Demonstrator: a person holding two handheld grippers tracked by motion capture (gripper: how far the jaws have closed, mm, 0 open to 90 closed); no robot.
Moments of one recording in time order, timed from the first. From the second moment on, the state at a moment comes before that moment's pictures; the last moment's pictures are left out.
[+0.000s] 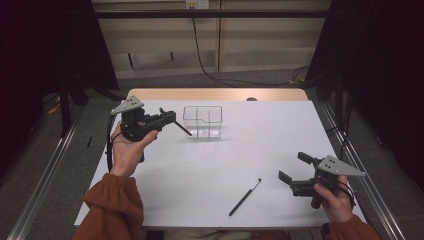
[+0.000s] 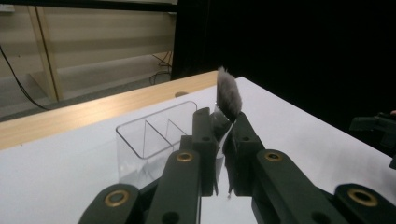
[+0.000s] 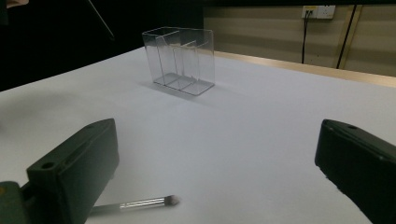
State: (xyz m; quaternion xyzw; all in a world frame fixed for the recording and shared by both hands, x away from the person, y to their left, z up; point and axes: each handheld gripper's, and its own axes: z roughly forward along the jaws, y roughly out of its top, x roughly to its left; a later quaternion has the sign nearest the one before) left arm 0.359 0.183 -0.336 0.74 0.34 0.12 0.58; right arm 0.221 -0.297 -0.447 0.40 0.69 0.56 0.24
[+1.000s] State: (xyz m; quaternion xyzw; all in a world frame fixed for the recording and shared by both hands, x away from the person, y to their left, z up) left arm 0.403 0.170 -0.310 0.72 0.36 0.16 0.57; right arm 0.221 -0.296 -0.447 0.39 0.69 0.56 0.24
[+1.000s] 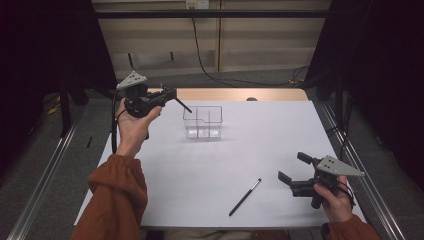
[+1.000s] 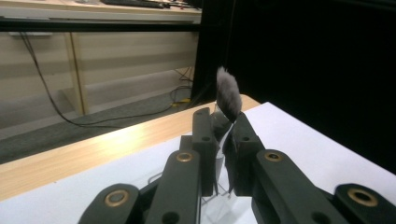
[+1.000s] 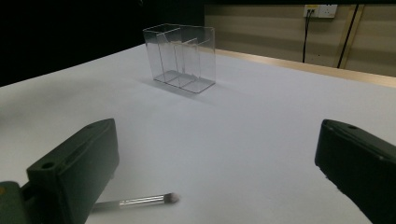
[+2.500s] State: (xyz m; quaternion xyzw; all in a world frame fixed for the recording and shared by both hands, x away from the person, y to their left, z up) left arm 0.436 0.142 -0.355 0.76 0.38 0.17 0.49; right arm 0.220 -0.294 -0.448 0.39 0.70 0.55 0.24
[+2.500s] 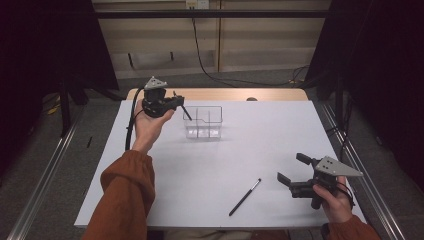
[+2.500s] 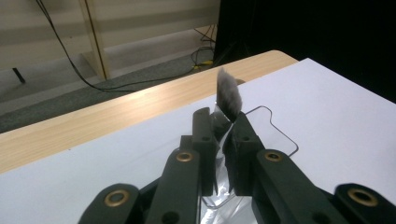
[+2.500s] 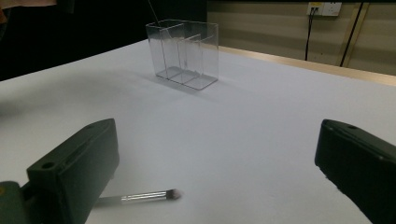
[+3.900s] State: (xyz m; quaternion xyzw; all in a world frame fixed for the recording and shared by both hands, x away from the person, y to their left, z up) left arm 0.442 0.137 -0.379 0.76 0.40 0.17 0.49; right arm 0.221 -0.295 -0.448 0.39 0.70 0.55 0.23
